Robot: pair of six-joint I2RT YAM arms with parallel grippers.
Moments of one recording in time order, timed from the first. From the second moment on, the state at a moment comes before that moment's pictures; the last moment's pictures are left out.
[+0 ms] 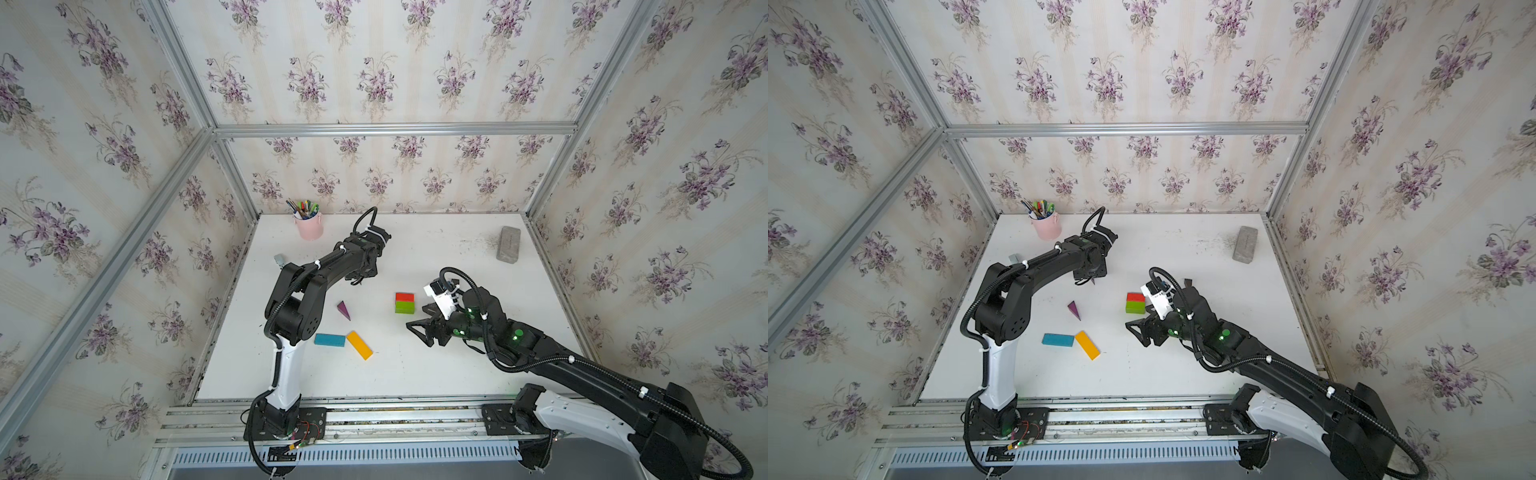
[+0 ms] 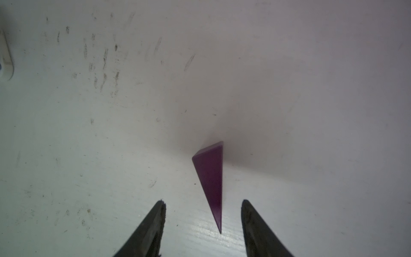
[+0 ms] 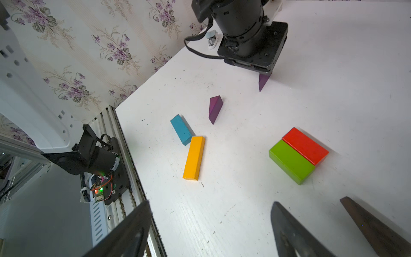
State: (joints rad) left arm -0.48 2.11 1.64 -0.83 -0.41 -0.65; right arm 0.83 0.99 0.61 -0.11 -0.29 0.27
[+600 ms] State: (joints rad) left arm -0.45 2.19 1.70 -0.83 -0.36 -0.65; right arm 0.84 0.97 0.59 -0.11 -0.25 0.25
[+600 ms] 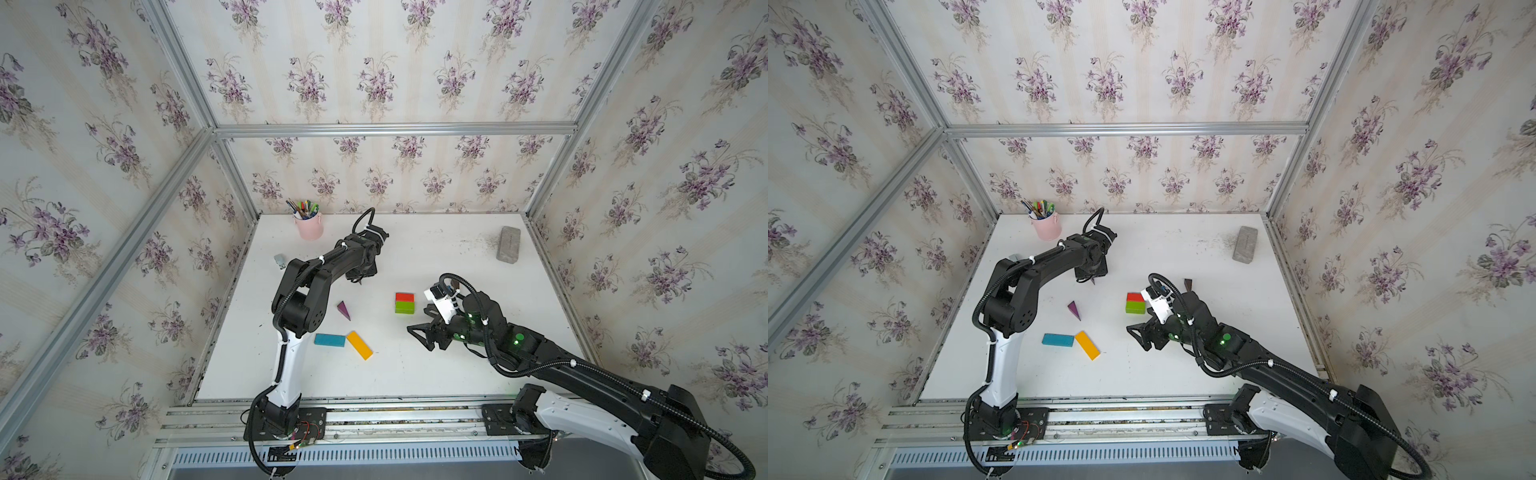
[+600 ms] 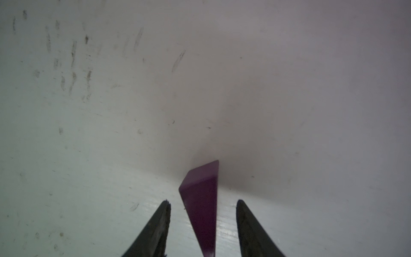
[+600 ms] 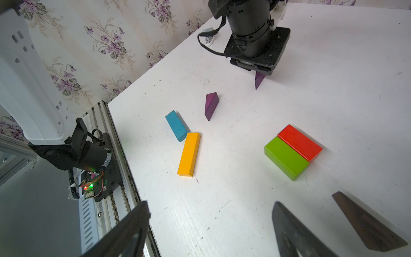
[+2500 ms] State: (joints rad) left arm -0.41 2.23 1.70 -0.79 -0.28 -0.62; right arm 0.84 1.01 0.60 -0.12 -0.22 0.25
